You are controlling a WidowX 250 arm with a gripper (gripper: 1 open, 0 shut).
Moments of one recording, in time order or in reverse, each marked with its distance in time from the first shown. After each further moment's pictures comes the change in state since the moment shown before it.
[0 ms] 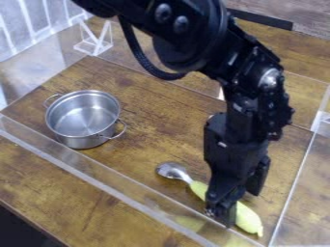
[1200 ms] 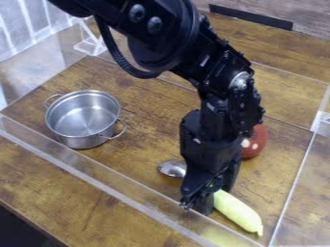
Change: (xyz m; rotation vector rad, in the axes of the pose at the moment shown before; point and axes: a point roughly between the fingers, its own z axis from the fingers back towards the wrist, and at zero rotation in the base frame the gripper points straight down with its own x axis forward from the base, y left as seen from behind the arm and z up) arm 0.029 0.013 -0.004 0.027 -0.050 -0.014
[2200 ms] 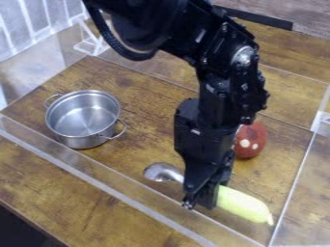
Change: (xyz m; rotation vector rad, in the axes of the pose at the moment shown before) arm -0.003 0.006 0.035 -0.018 0.021 0.177
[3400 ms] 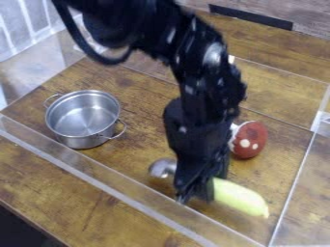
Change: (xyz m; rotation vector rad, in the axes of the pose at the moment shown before) arm 0.008 -0.006 -0.021 -0.071 0.070 -0.039
